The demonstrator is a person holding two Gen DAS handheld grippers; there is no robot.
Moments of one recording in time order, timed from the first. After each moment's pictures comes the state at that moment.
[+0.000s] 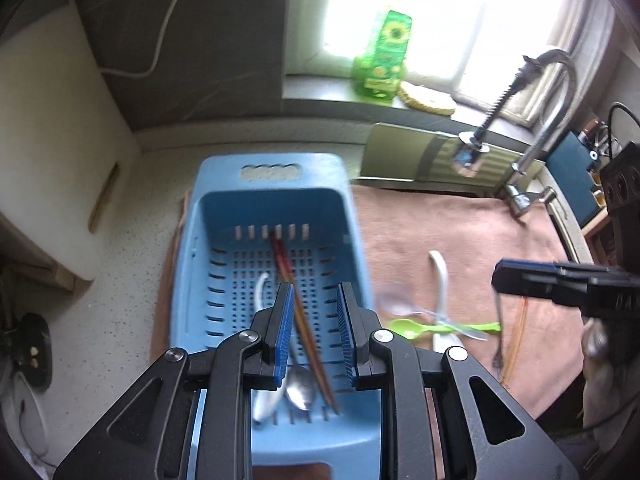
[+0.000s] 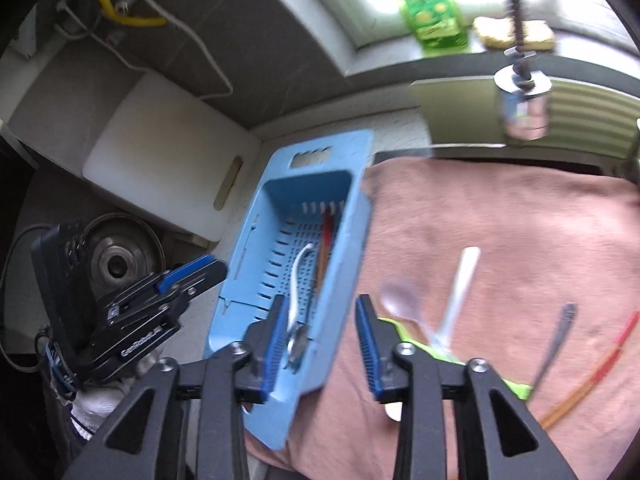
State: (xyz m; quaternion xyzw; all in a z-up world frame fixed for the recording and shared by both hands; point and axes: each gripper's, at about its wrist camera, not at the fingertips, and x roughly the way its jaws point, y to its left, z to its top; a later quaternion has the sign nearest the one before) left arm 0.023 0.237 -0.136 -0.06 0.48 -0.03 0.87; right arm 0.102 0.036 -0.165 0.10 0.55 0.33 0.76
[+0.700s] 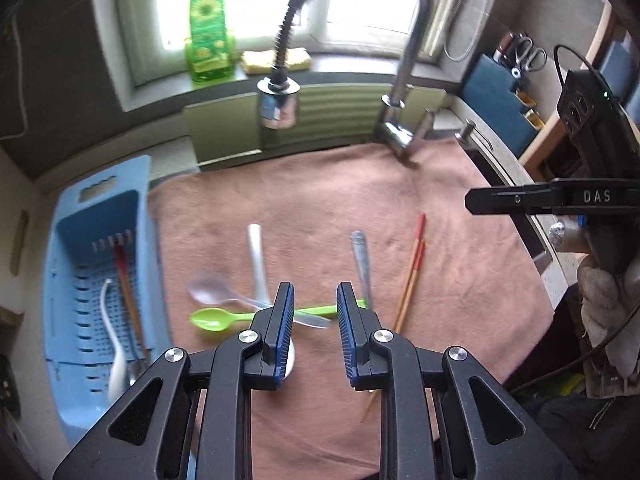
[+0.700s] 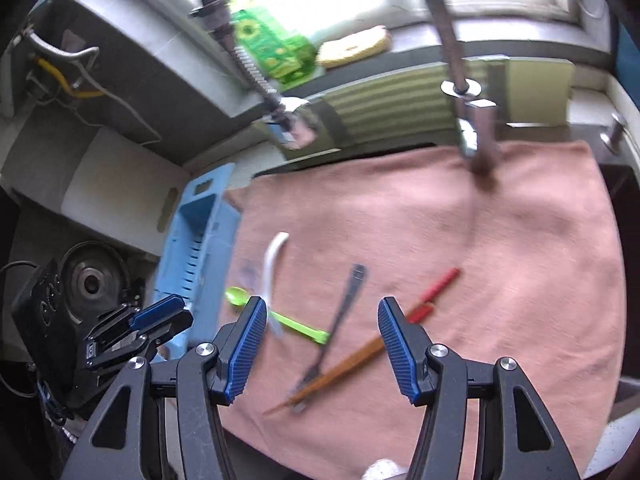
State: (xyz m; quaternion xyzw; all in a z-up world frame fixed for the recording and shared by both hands) left arm 0.016 0.058 -0.147 0.00 0.50 -0.14 0.85; right arm 0.107 -0.160 -0.180 0.13 0.56 0.25 0.78
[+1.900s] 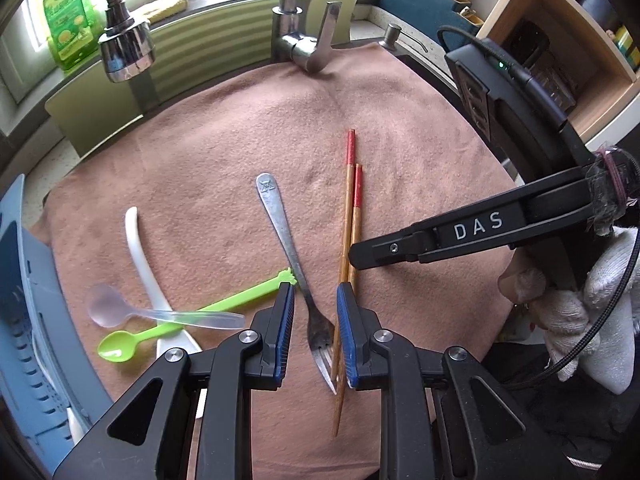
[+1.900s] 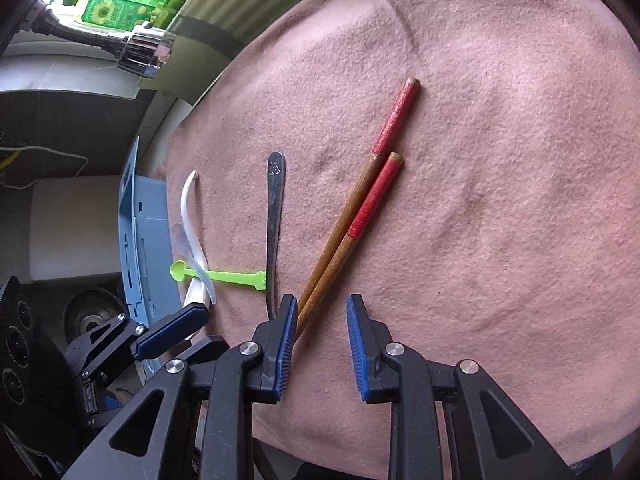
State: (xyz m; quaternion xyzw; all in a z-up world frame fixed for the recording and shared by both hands) left arm 0.023 -0.006 -0.210 0.08 0.56 -0.27 0.78; right arm 0.089 -0.150 -0.302 0.26 0.67 0.16 0.68
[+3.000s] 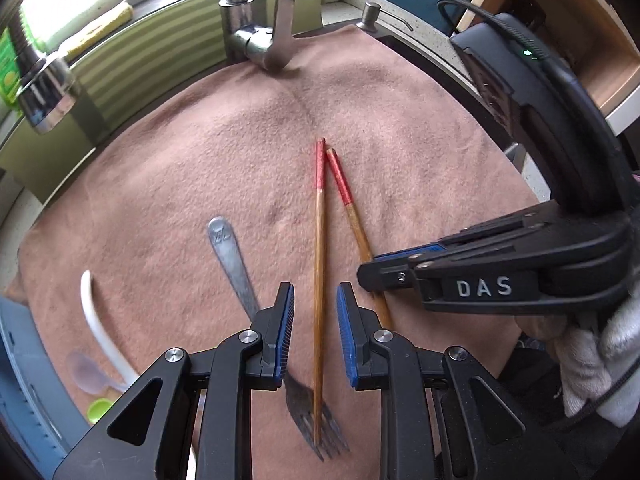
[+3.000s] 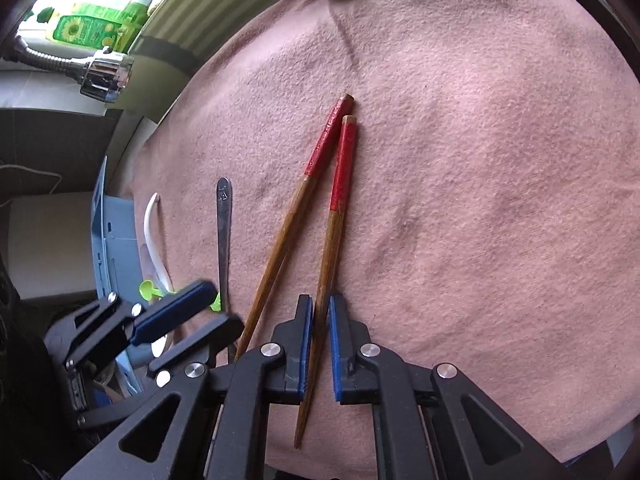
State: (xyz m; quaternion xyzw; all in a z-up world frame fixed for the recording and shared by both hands) left arm 0.056 -0.067 -0.232 0.13 0.57 -0.30 0.75; right arm 0.101 -0.176 -0.306 0.24 0.67 0.11 0.69
